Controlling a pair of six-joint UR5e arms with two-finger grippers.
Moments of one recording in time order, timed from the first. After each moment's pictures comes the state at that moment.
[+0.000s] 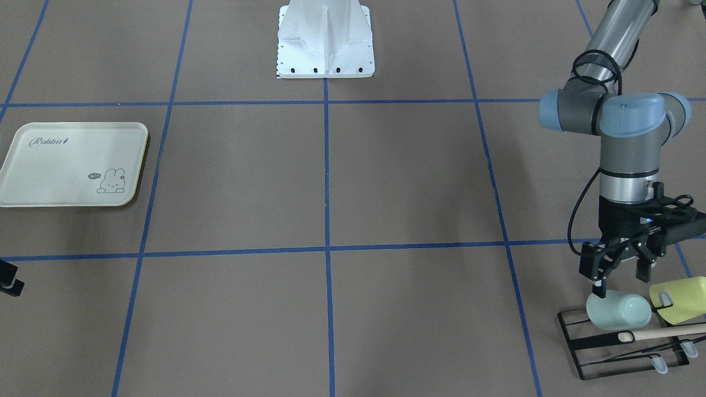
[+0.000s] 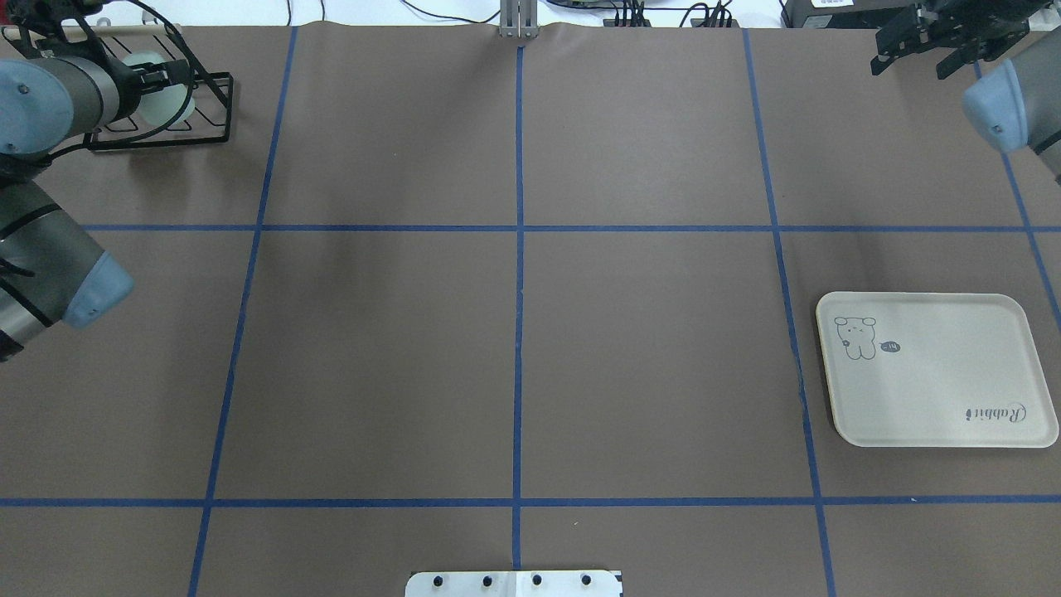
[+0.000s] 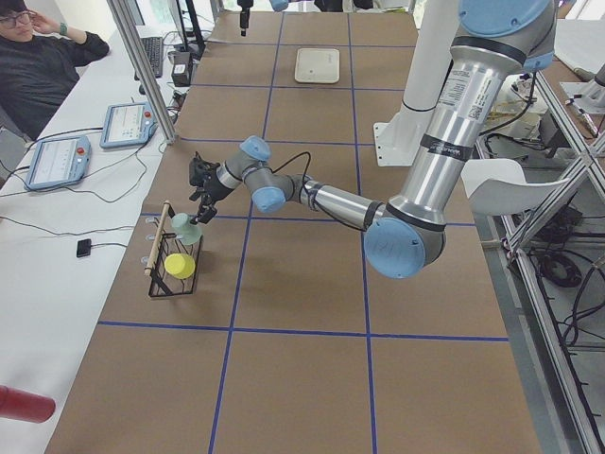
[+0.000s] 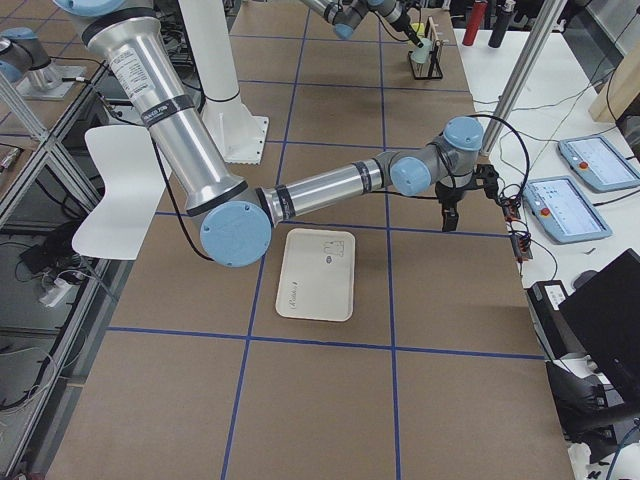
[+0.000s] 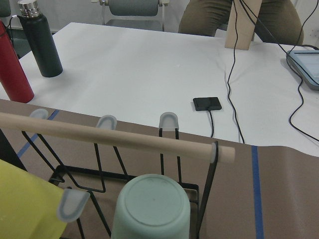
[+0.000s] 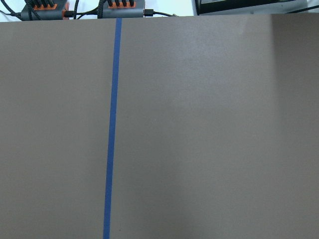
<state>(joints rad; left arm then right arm) -0.97 -1.92 -1.45 -2.26 -1.45 -1.13 1.27 -1.06 1.39 -1.37 2.30 0.57</state>
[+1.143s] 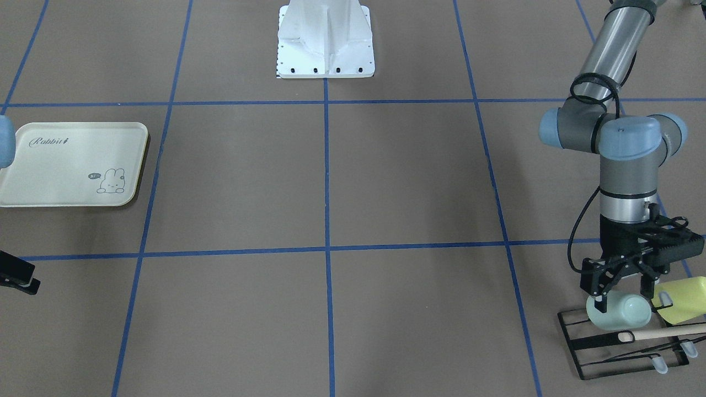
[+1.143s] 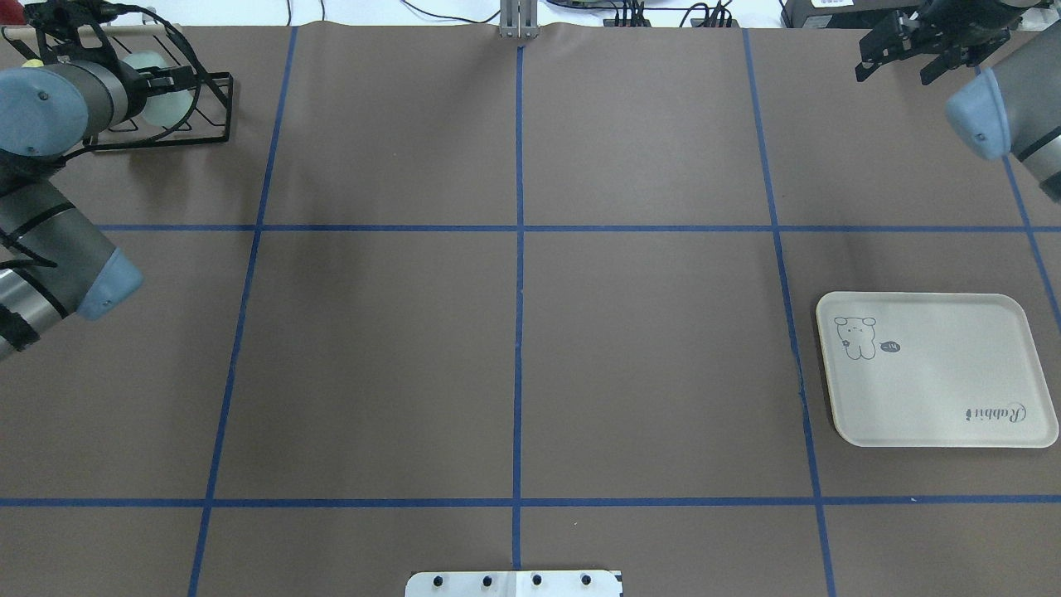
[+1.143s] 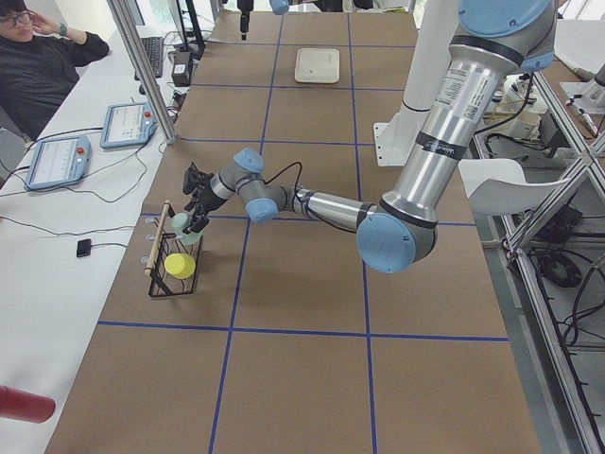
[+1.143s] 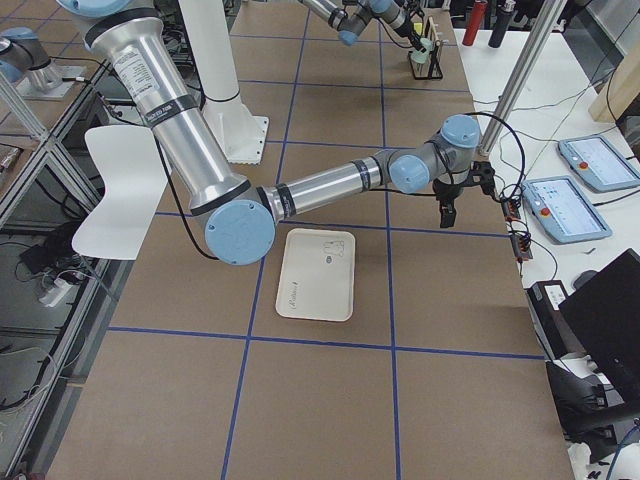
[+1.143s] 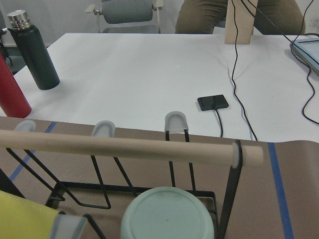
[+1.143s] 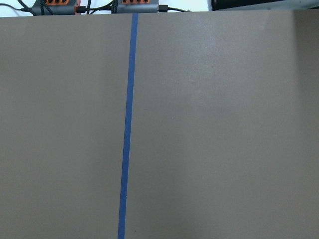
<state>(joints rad) -0.97 -1.97 -1.30 -2.36 -1.42 -1.05 1.25 -1.06 1.39 -1.36 2.29 0.58</state>
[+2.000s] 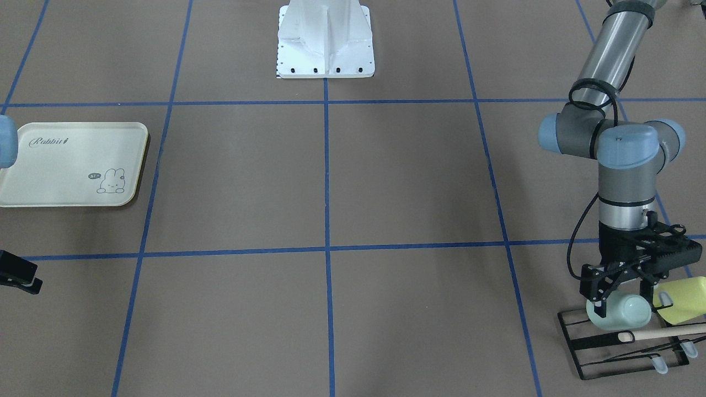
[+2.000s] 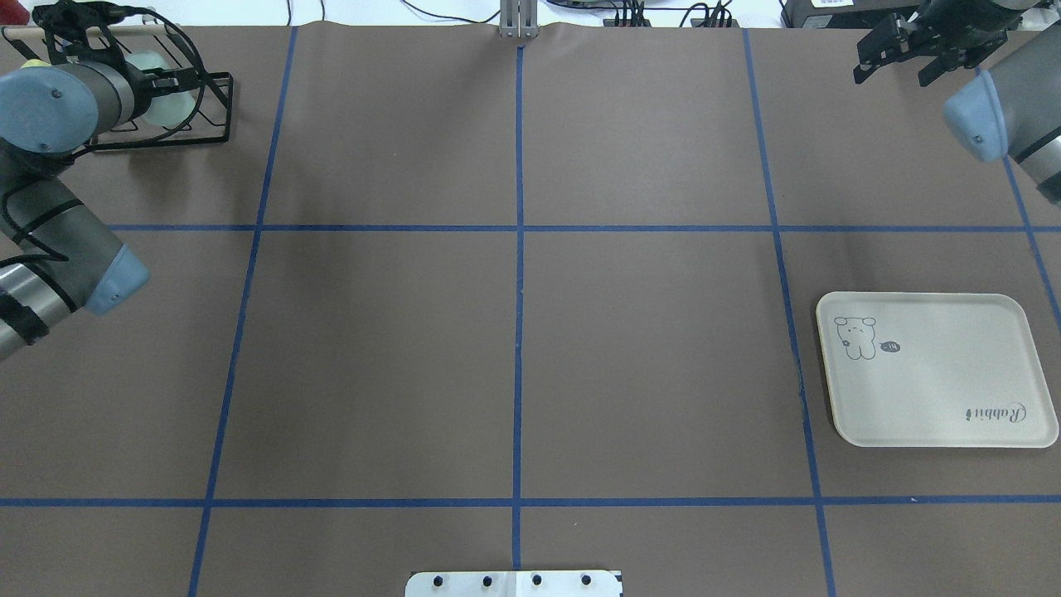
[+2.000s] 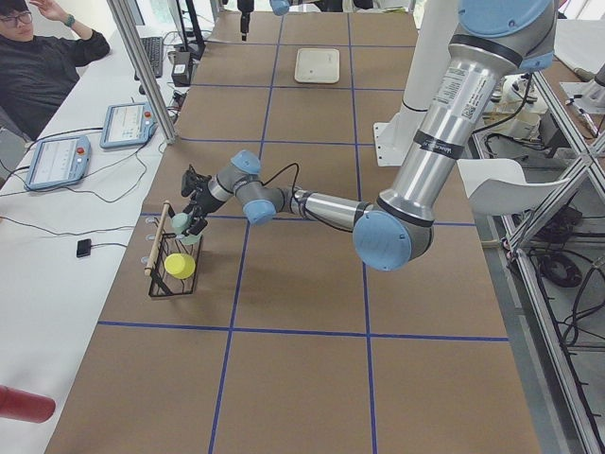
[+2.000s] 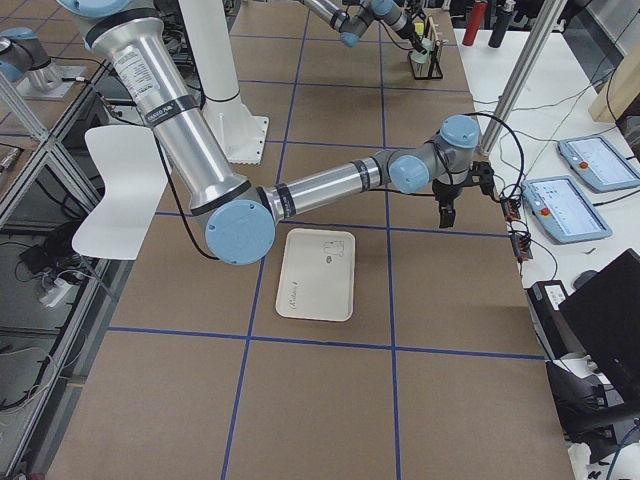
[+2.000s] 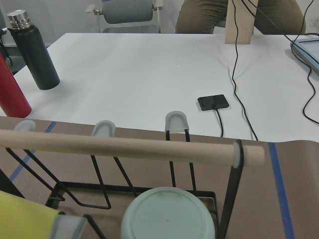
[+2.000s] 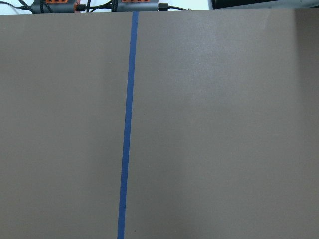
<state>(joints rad) -0.97 -1.99 -1.27 -2.36 -1.42 -1.05 1.24 -1.06 1.39 -1.36 2.28 0.58</state>
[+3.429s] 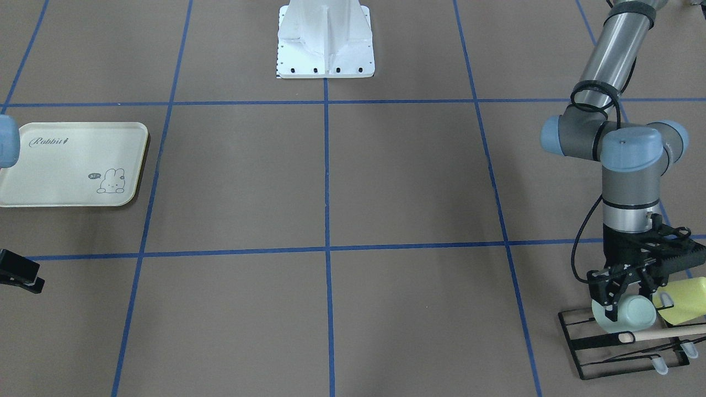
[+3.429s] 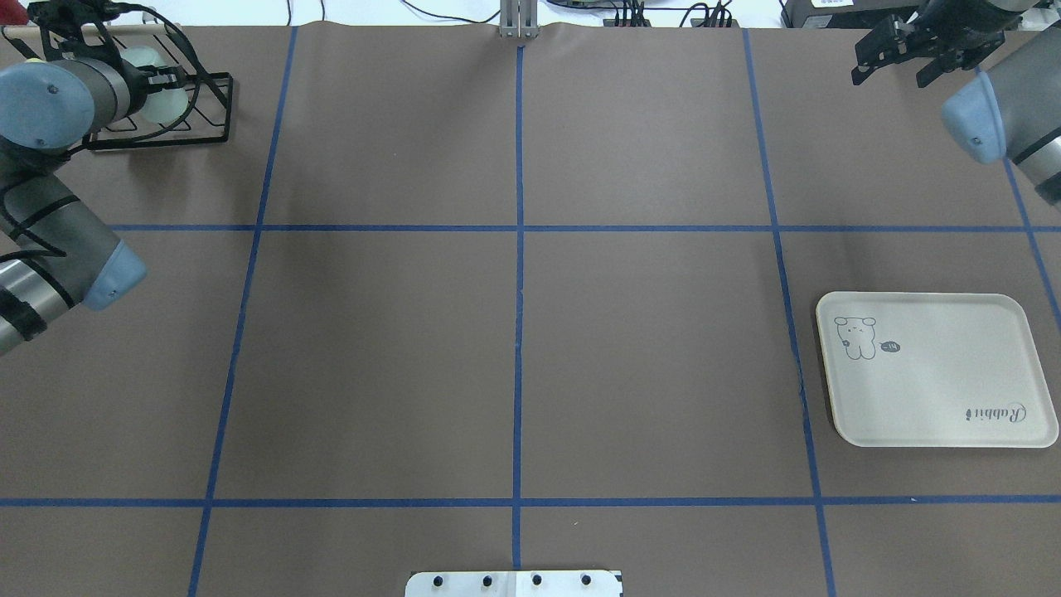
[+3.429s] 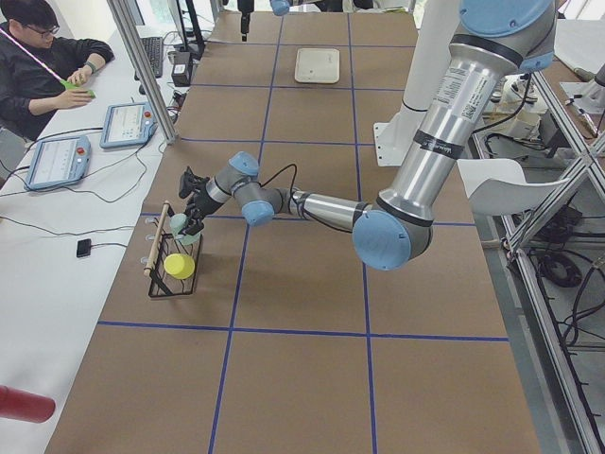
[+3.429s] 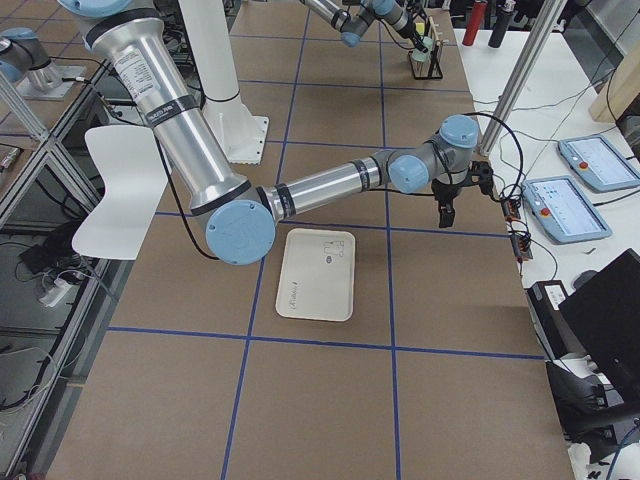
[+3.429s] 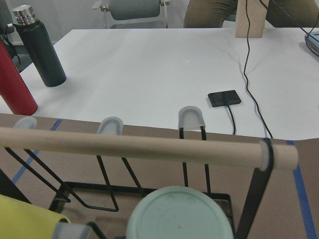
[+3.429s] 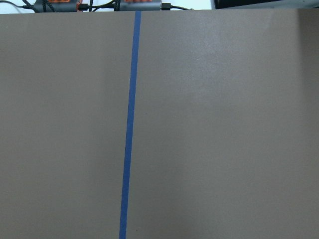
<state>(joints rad) -0.98 -1.99 -1.26 -2.36 -1.42 -1.05 1.24 -1.06 1.39 -1.36 2.28 0.58</state>
